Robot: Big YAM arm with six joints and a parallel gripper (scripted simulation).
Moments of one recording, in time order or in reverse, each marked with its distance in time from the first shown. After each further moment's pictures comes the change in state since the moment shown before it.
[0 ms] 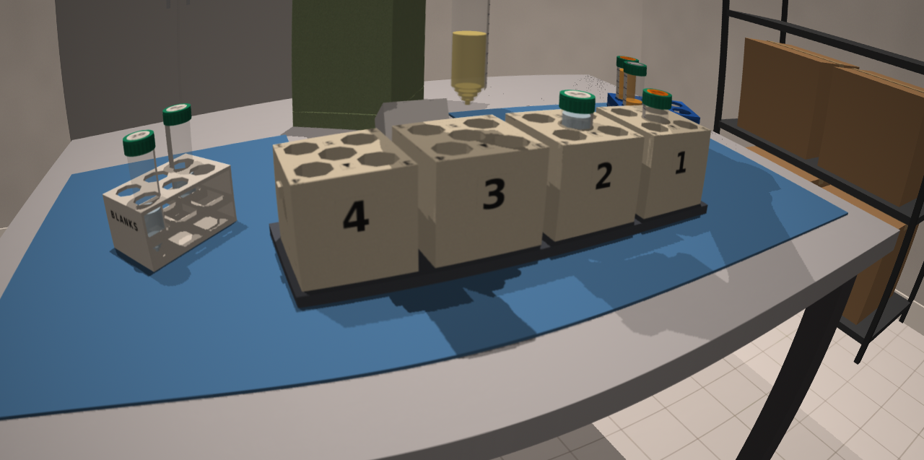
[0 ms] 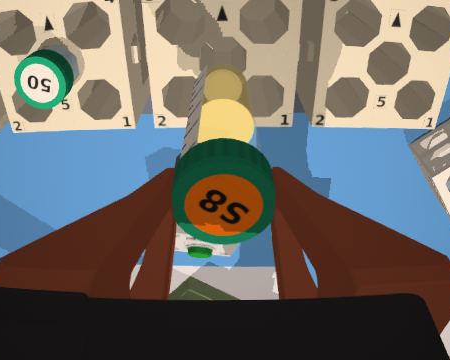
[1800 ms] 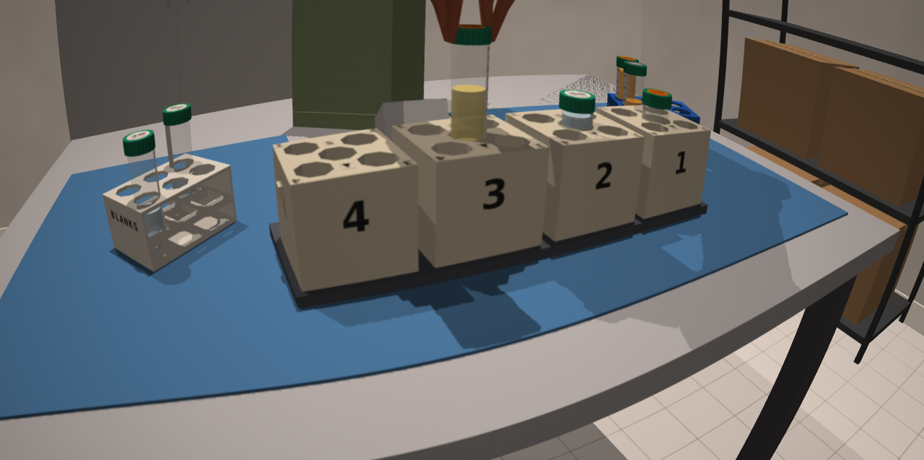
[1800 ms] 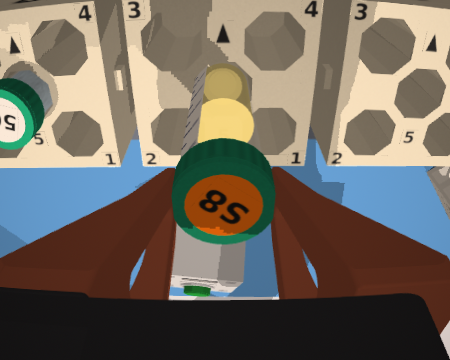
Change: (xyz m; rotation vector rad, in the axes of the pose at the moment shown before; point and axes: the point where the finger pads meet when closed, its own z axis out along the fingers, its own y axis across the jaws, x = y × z) arm -0.001 0.000 0.048 0.000 -0.001 -0.004
